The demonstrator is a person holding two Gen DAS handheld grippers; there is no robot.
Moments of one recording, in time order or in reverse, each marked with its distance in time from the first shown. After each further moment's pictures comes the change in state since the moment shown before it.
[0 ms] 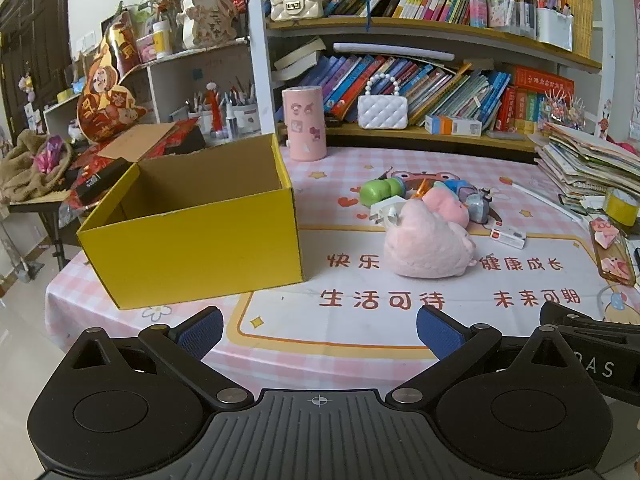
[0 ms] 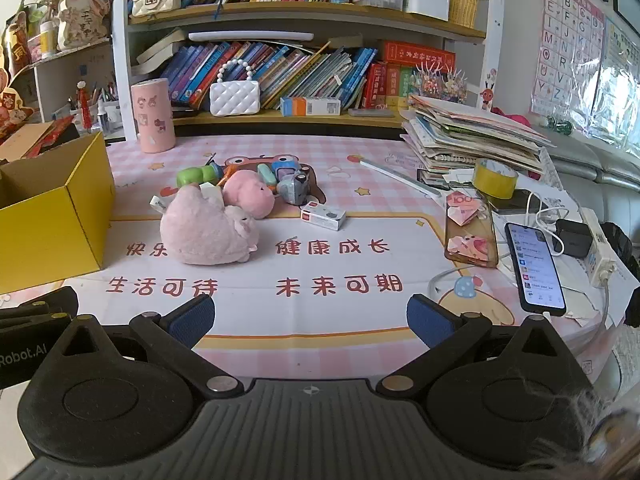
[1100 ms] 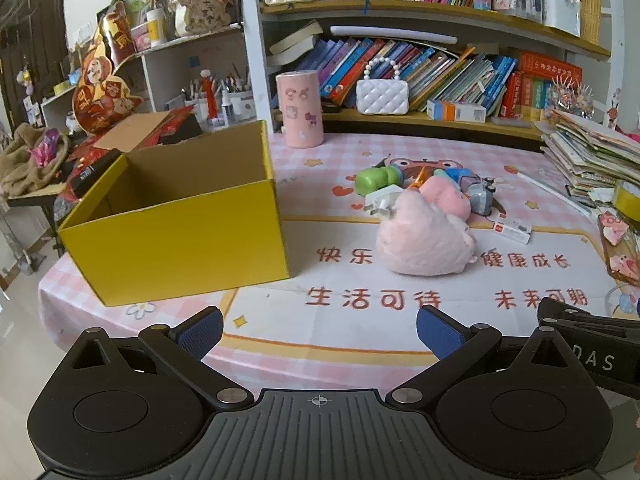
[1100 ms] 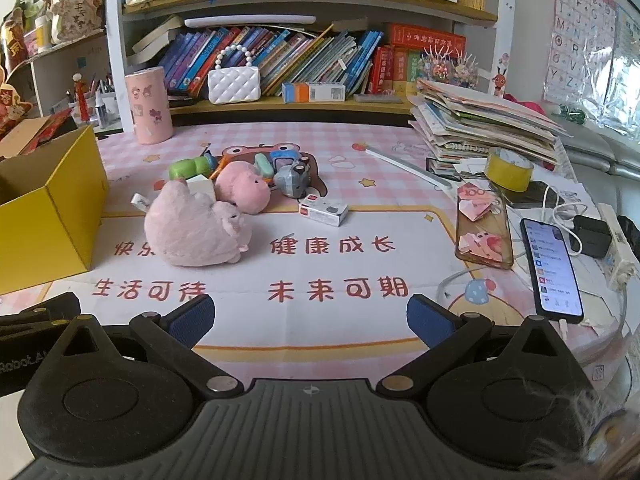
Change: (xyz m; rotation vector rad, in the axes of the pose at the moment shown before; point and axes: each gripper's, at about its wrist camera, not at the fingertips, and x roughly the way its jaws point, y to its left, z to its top) left arm 0.024 -0.020 0.008 -0.004 0.051 0.014; right arm 0.035 -0.016 0.012 0.001 0.047 0.035
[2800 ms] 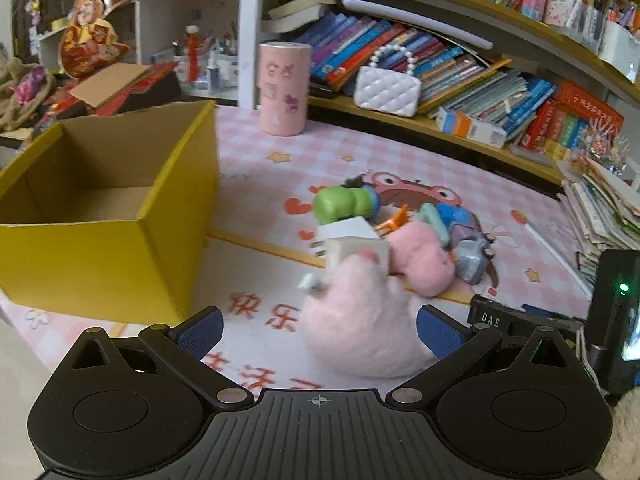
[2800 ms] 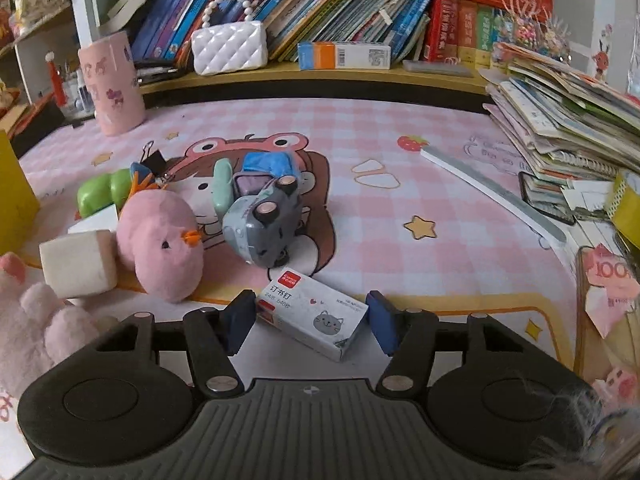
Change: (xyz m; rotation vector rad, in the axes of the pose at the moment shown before) left arm 0.095 -0.051 0.069 -0.205 0.086 -0.040; right arm 0.217 -0.045 0.084 -0.043 0.083 0.160
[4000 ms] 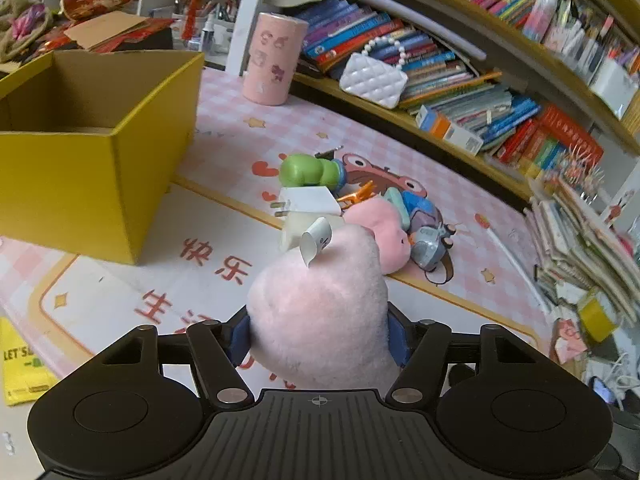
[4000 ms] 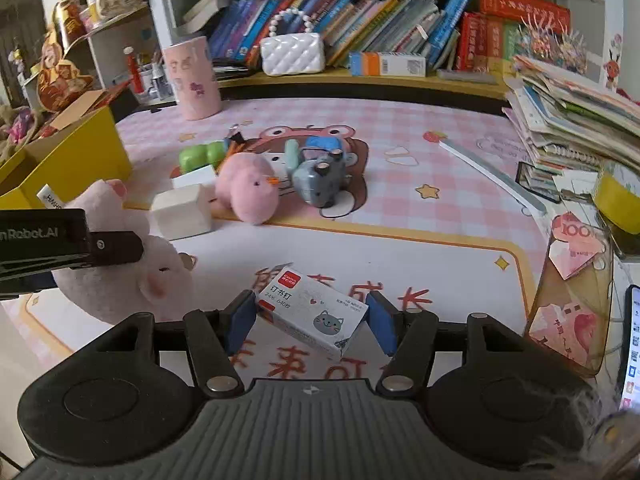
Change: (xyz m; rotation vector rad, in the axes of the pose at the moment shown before) left arm -0.008 0.003 -0.027 -0.170 0.022 -0.131; right arm -0.101 -0.002 -0.045 -0.086 0.002 0.157
